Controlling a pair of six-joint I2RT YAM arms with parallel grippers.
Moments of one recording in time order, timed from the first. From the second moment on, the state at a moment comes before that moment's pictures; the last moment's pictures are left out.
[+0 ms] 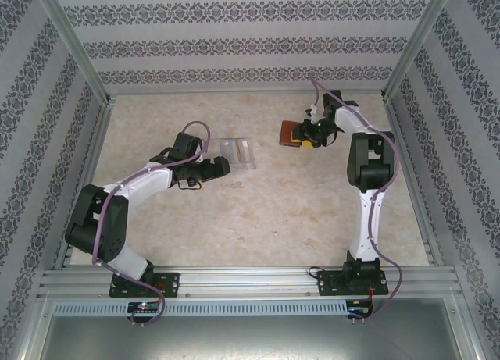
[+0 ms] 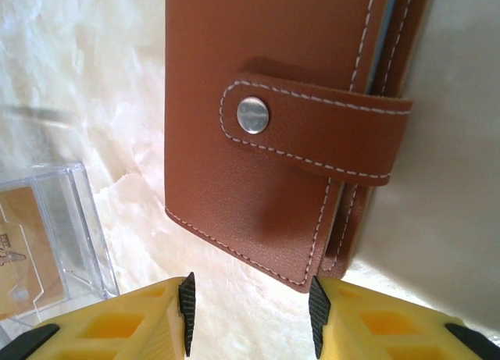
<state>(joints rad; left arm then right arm) -0.34 1.57 0.94 -0.32 0.32 -0.62 0.02 2.33 1.87 -0.89 -0.65 0.18</state>
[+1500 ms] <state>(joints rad) -0.43 1.65 1.15 -0.34 0.32 -0.59 0.12 2.39 2.09 -0.96 -0.12 -0.08</state>
